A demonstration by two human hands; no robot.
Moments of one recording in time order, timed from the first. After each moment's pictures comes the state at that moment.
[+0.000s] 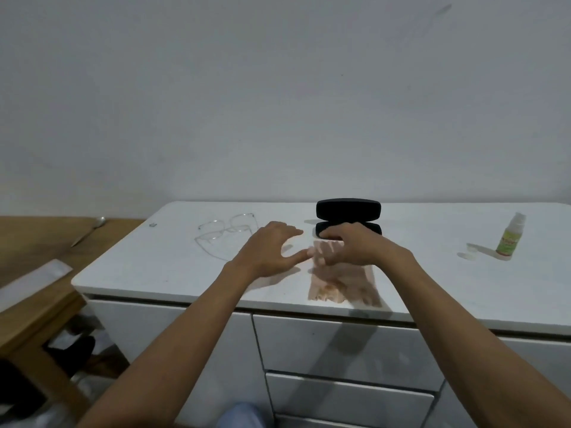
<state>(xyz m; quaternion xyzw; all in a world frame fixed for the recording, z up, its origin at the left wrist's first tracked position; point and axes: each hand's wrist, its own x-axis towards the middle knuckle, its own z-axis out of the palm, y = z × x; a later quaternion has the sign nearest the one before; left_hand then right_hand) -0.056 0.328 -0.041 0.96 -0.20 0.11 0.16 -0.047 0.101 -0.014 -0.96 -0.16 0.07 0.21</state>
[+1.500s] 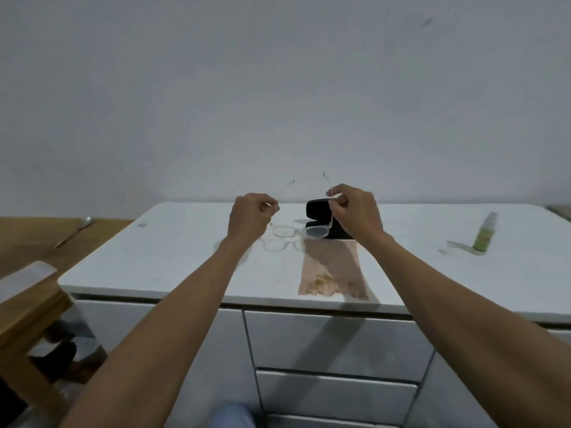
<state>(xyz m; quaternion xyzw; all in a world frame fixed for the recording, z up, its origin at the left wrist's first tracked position) -0.016 0.329 -0.012 0.88 -0.07 0.25 0.40 -0.018 0.088 -0.012 -0.87 -0.08 -0.29 0.39</state>
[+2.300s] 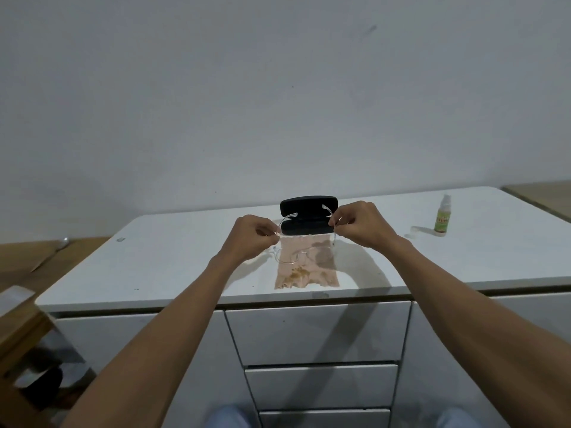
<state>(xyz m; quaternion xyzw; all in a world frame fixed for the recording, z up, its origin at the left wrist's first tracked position) -0.043 0.297 -0.035 0.89 -0.18 0.13 0.39 -0.068 0.011 -0.023 -0.91 -0.10 -0.14 0.38</state>
